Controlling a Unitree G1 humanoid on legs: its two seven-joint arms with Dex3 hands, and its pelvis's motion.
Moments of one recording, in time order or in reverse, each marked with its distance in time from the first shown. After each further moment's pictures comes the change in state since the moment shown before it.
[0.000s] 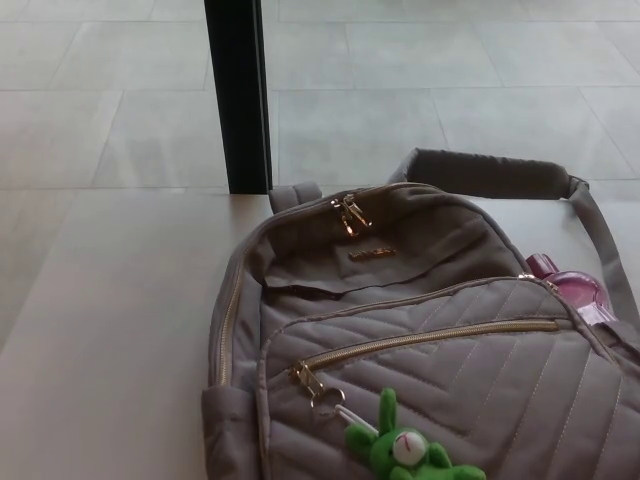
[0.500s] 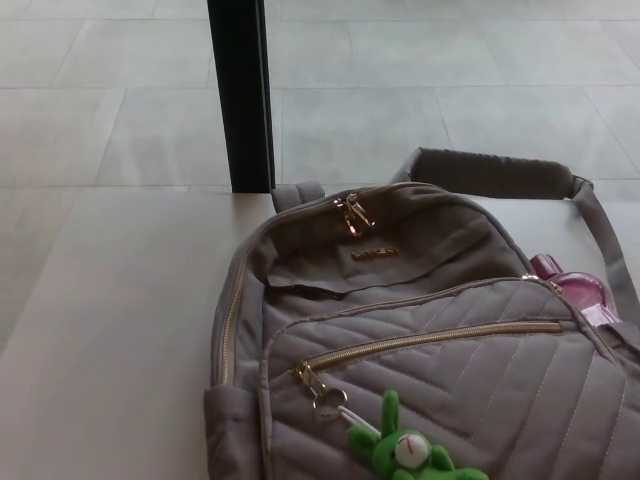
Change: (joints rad) left_arm -0.027 0.017 0.053 0.065 -0.039 -0.038 -0.037; right_arm -0.182 -0.033 -0.226 -0.357 0.148 -0.006 0.029
